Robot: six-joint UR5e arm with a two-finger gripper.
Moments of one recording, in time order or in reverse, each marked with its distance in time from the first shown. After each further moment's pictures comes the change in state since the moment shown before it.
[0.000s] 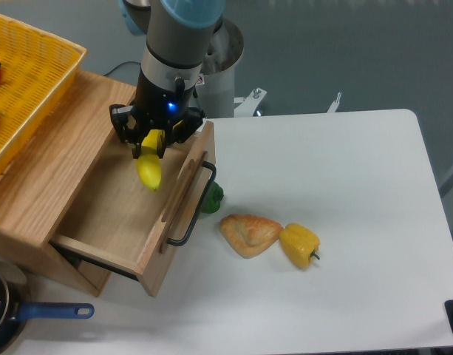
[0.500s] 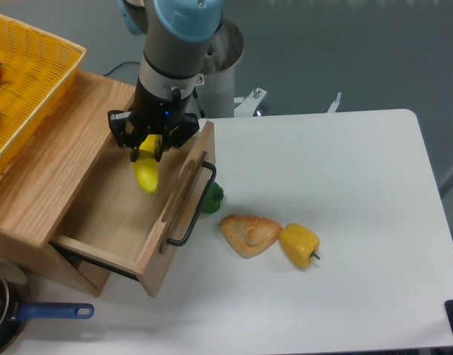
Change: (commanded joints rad) arm -0.018 -0.017 -0.002 0.002 0.005 0.002
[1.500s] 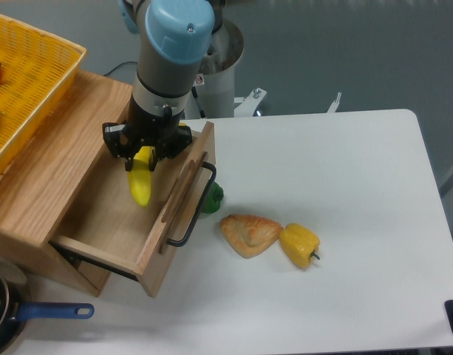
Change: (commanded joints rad) arm -0.018 -0.031 -0.015 0.041 0.002 0.002
